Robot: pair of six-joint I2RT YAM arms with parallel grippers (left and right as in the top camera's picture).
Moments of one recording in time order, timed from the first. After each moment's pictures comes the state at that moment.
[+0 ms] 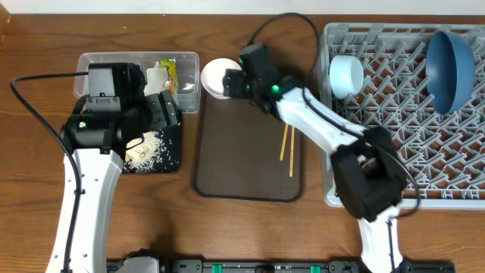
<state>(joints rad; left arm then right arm) 0.02 1.31 1.25 -0.92 0.14 -0.25 0.59 2.19 1.70 -0.33 -0.06 0.62</state>
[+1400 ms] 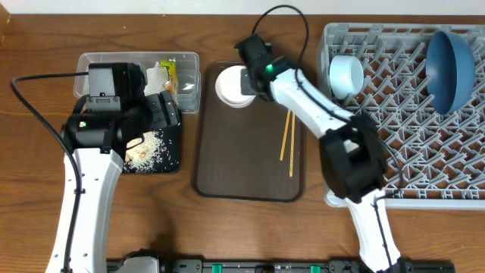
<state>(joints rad) 0.02 1.31 1.25 -0.92 0.14 -0.25 0.54 2.30 1.95 -0.75 0.16 0.49</state>
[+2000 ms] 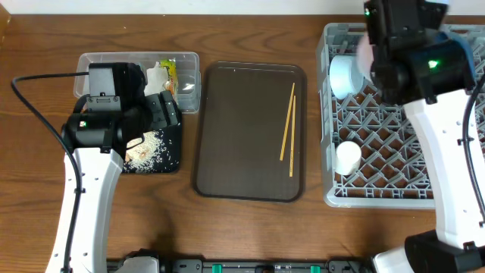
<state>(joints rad) 0.02 1.31 1.25 -0.92 0.14 -0.25 0.27 1.67 1.97 -1.35 0.81 0.43</state>
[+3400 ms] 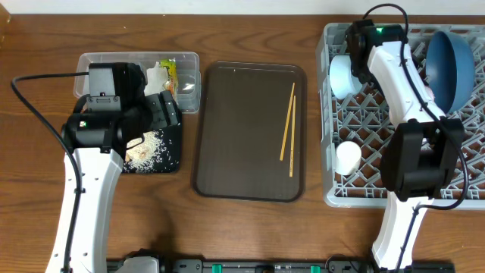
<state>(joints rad) 0.02 1.31 1.25 -0.92 0.14 -0.25 0.11 2.18 1.93 -1.41 1.06 -0.34</state>
